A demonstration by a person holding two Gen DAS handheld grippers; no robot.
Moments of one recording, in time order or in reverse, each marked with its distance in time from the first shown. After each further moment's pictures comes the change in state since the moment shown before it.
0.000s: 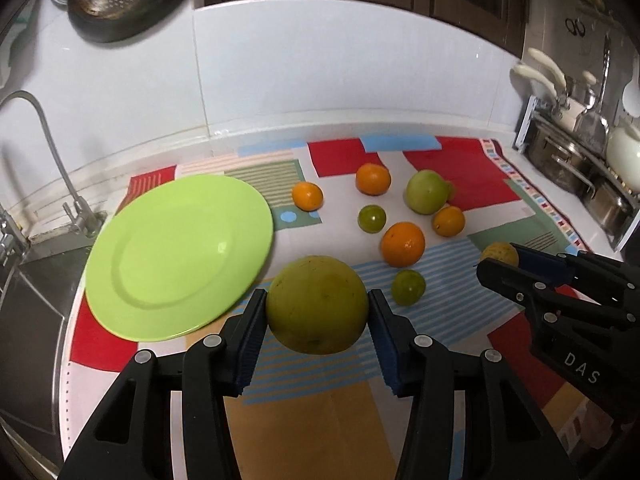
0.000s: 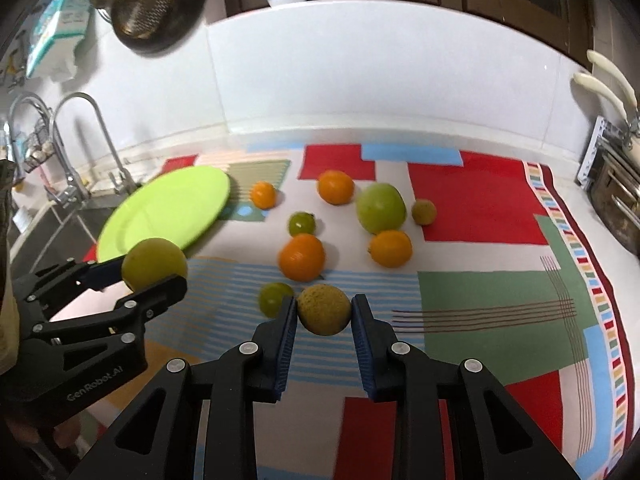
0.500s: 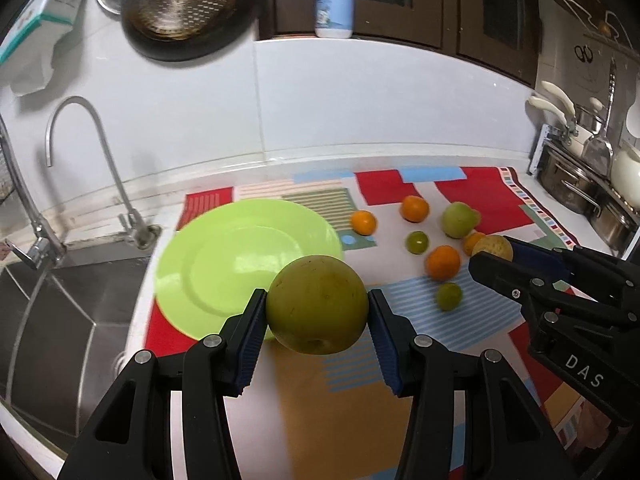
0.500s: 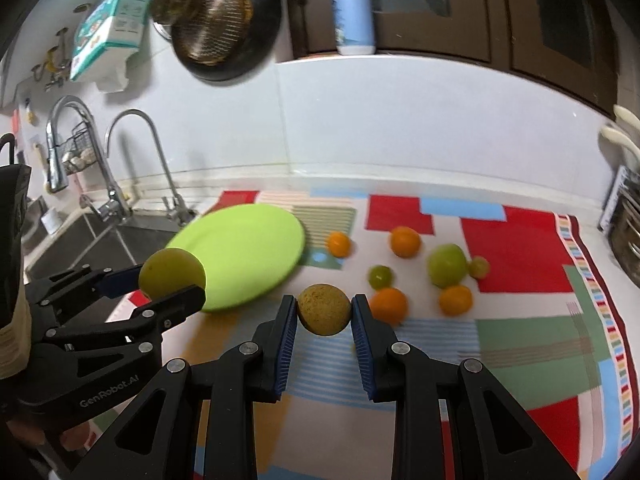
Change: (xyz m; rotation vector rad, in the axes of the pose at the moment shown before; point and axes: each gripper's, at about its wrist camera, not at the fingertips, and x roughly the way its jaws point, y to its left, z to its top) left arm -0.047 0.055 0.000 -0.016 -0.071 0.060; right arm -0.025 0.068 0.018 -0.063 -0.121 0.088
